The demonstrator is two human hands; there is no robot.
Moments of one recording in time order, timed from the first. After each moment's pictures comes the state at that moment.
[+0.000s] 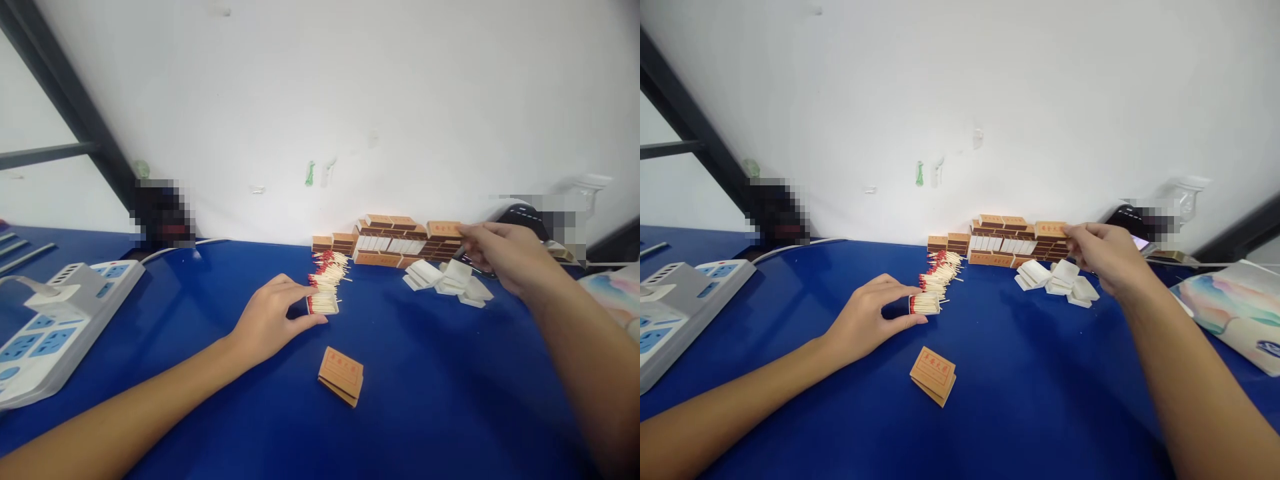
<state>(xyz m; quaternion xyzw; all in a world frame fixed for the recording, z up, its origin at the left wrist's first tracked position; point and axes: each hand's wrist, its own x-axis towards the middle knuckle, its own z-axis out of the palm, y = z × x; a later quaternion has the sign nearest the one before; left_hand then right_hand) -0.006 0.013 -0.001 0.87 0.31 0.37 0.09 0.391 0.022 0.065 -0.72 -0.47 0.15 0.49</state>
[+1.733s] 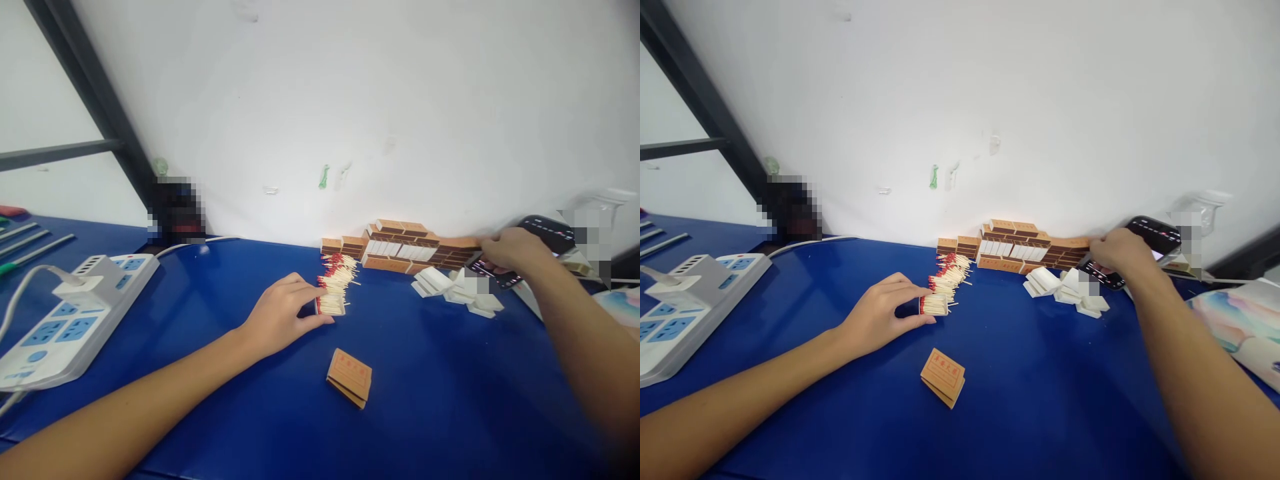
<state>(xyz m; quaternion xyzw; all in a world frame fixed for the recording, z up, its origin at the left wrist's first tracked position) -0.011 0.020 -0.005 0.89 0.28 0.35 0.08 0.455 0.084 0.066 -0.84 -0.50 -0.07 0.22</state>
